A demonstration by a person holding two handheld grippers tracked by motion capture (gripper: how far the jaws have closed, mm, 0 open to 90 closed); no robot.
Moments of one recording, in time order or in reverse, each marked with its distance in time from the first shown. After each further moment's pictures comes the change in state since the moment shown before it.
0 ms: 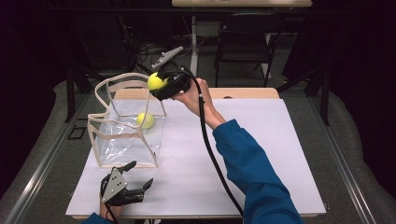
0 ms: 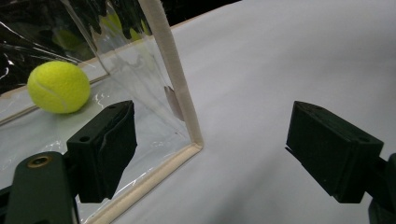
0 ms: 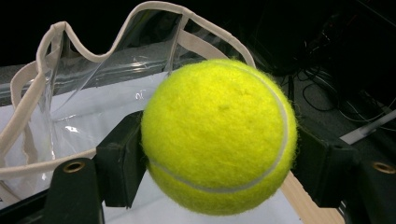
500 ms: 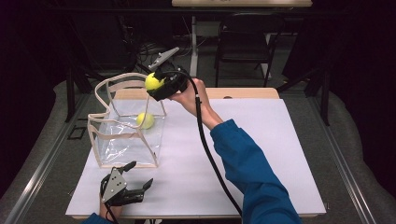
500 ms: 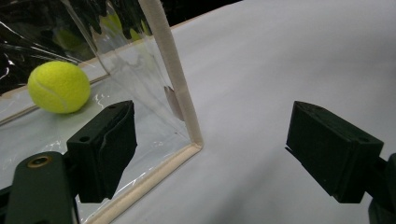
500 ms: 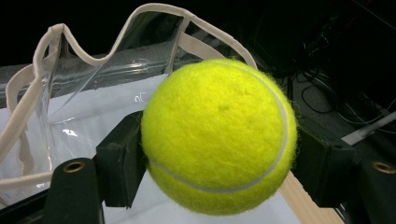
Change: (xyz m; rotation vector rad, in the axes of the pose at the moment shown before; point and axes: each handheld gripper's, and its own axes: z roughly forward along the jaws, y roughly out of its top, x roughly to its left) left arm 0.000 0.000 -0.001 0.001 0.001 0.002; right arm 0.004 0.003 0.007 -0.003 -0.005 -0.004
